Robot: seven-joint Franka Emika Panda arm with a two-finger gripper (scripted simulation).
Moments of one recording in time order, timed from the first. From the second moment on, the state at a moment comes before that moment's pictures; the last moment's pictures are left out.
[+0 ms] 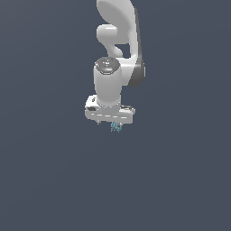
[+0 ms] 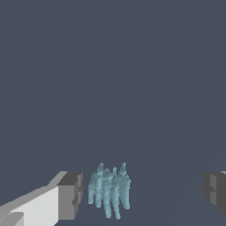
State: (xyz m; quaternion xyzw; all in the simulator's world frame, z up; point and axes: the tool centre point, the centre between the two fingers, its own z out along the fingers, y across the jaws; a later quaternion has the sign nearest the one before) arm -0.007 -0.027 0.155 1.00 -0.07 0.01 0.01
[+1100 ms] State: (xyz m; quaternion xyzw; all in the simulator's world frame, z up) arm -0.059 -0.002 0.099 0.95 -0.31 0.00 0.00
